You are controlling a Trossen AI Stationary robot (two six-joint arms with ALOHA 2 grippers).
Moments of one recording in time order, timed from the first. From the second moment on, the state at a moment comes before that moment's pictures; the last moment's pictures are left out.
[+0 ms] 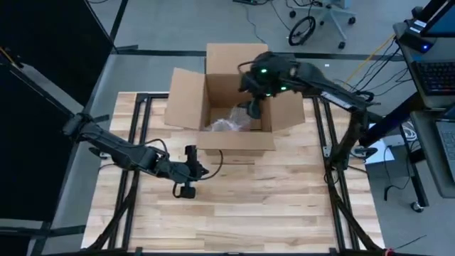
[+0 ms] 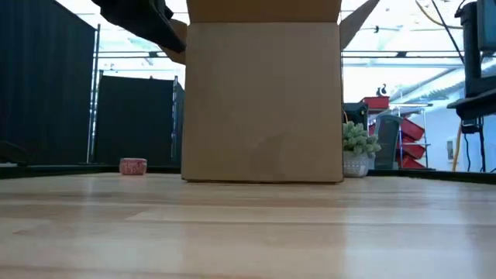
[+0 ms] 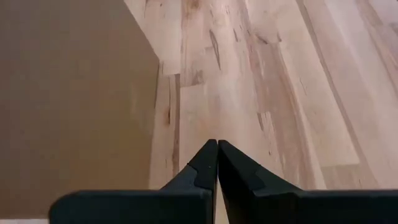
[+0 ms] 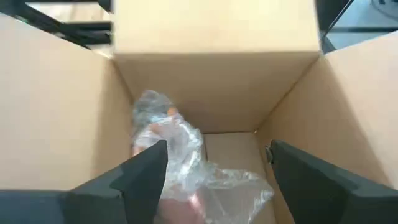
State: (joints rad) left arm -0.37 1.29 0.92 -0.40 -0.37 -0.07; right arm -0.35 1.67 2.06 -1.09 -0.14 -0.18
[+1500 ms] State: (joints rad) left arm -0.35 0.82 0.71 -0.24 0.02 0.01; right arm 0.08 0.76 0.33 0.22 -0.20 0.20
